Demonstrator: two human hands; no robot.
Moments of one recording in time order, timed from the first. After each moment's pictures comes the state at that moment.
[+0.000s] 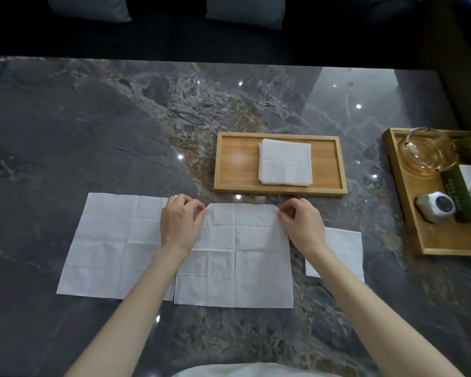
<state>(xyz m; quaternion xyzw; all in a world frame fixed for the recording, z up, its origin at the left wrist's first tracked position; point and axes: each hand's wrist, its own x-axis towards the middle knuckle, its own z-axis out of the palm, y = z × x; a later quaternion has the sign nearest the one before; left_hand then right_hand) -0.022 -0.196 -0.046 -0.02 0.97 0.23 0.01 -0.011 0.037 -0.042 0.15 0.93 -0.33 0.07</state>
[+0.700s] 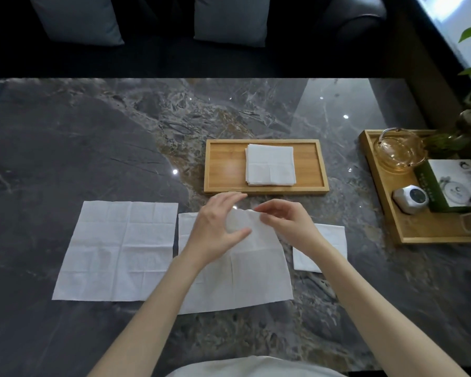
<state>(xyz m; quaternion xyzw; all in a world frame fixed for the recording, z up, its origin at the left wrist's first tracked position) 0.000 -0.137 0.005 0.16 0.90 0.40 0.07 0.007 0.041 0.009 0.08 0.80 -0.57 0.16</state>
